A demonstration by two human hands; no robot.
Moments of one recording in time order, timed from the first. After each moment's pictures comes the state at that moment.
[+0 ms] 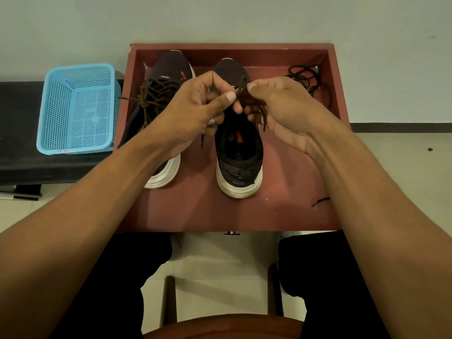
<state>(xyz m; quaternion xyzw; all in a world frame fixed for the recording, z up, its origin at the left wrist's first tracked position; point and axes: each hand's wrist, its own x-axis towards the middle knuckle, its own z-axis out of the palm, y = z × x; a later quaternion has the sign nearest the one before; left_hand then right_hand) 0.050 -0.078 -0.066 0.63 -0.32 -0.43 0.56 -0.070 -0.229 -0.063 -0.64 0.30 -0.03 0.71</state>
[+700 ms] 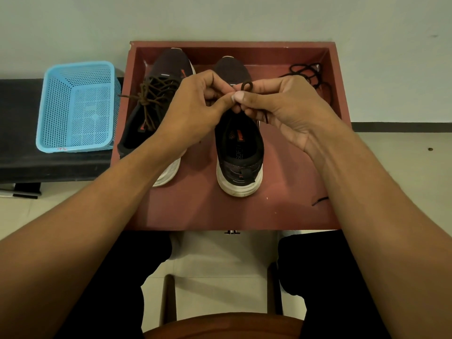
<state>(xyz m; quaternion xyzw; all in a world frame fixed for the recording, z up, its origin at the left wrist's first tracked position) 0.039 -0.084 -0.067 0.75 -0.35 -0.27 0.50 -0.078 -0.231 -0.060 -0.60 0.29 -0.07 0.74</state>
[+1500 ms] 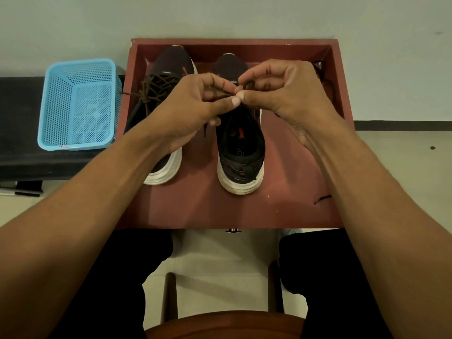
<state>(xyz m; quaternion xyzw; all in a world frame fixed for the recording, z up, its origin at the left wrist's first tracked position) 0.052 -0.078 -0.065 0.68 -0.28 -0.42 0.53 -0.081 -0.237 -0.064 -0.73 0.24 -0.14 0.63</state>
